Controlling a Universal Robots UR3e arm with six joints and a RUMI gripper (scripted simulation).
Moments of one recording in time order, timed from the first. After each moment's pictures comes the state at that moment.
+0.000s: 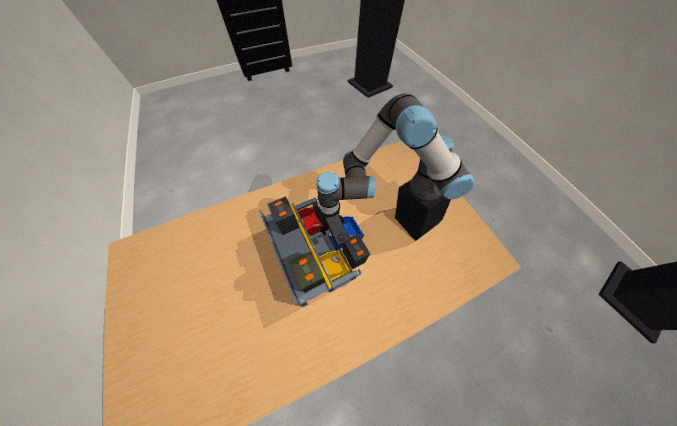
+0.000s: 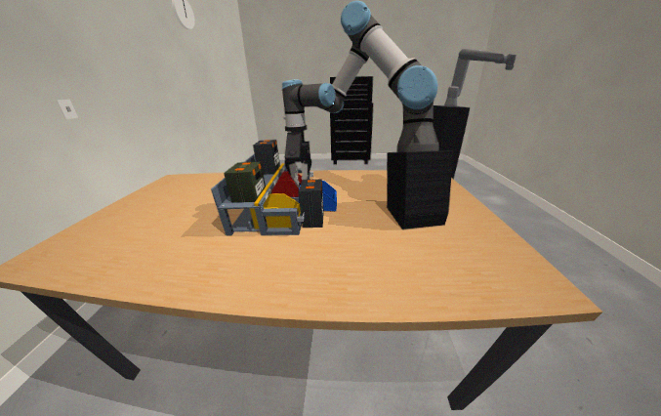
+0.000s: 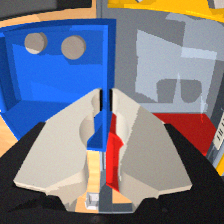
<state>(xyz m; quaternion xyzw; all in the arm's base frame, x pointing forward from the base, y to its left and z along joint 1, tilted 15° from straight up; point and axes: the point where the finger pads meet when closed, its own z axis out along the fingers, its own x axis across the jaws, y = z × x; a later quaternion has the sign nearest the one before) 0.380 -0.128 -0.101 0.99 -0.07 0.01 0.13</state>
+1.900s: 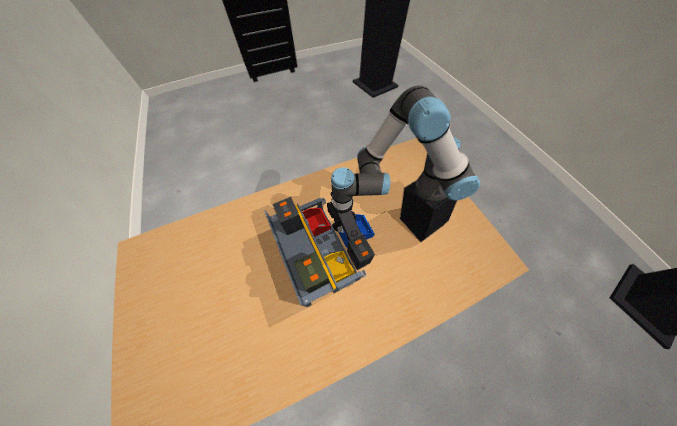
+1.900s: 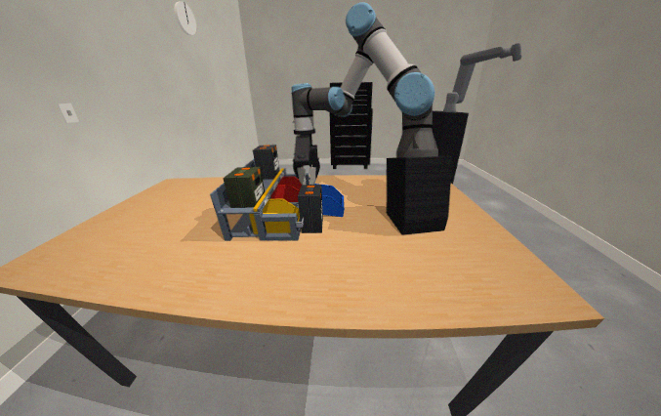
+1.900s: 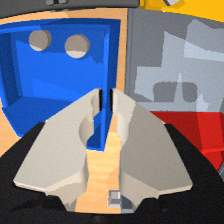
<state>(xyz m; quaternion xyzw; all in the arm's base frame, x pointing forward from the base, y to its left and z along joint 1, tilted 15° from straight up) 0.349 -0.123 -0.097 0.99 -0.07 0.00 0.13</state>
